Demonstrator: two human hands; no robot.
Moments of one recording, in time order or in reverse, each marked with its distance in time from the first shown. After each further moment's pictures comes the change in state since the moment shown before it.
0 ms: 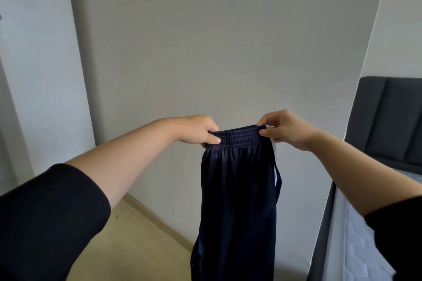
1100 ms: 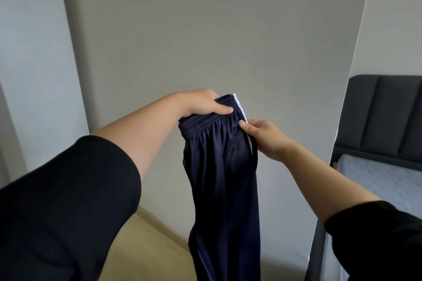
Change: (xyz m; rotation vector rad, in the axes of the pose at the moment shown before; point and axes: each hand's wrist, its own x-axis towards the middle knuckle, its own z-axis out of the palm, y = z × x) left_hand 0.017 0.041 -0.039 -0.271 0.184 -0.114; right_hand 0.008 0.016 0.043 0.429 0.019 0.016
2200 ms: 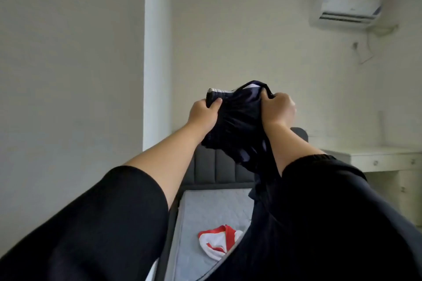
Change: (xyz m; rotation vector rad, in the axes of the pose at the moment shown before) left_hand -0.054 0.394 0.200 -0.719 0.212 0.654; right_hand -0.338 -0.254 -0.258 -0.988 1.746 -0.149
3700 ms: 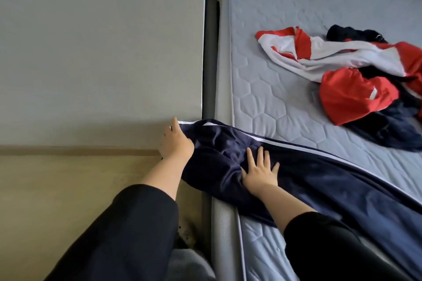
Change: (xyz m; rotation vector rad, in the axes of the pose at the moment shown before) left_hand -0.333 -0.584 -0.083 0.804 -0.363 -1.051; right_hand -0.602 0.384 0.166 -0.956 -1.573 0.078
